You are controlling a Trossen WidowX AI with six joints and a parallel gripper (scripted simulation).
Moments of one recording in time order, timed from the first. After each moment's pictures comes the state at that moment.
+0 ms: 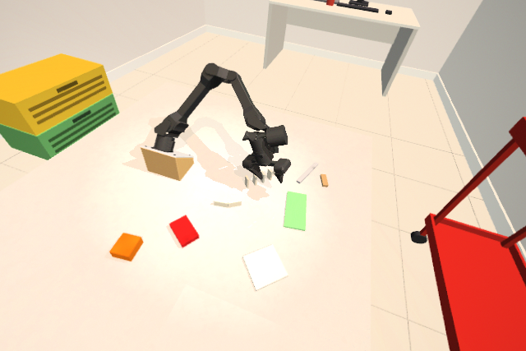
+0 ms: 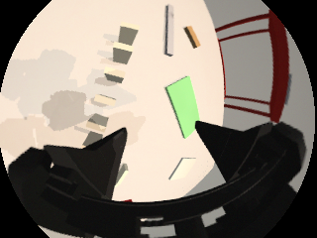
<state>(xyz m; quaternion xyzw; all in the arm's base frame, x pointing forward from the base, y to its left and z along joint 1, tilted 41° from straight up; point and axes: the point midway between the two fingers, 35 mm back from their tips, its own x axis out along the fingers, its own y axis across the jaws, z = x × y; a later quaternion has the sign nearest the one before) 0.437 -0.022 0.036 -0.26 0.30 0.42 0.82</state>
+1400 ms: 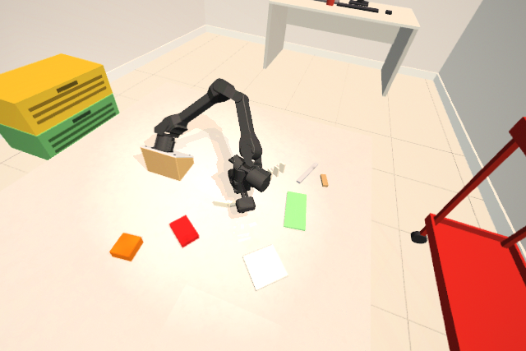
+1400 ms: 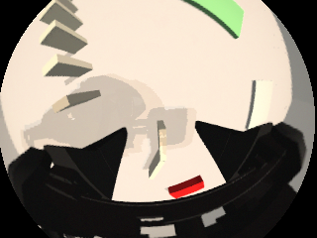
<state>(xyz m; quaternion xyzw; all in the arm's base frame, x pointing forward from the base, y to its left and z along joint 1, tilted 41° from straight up) 0.359 -0.046 -0.077 0.06 0.55 0.39 0.74</state>
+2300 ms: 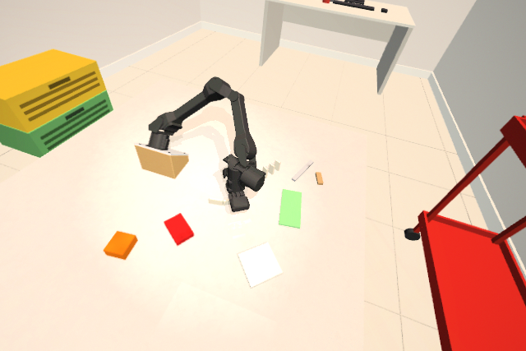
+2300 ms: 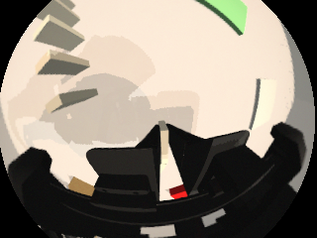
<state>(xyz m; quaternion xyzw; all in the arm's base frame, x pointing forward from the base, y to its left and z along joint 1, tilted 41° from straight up) 0.357 -0.042 -0.082 0.06 0.55 0.39 0.73</state>
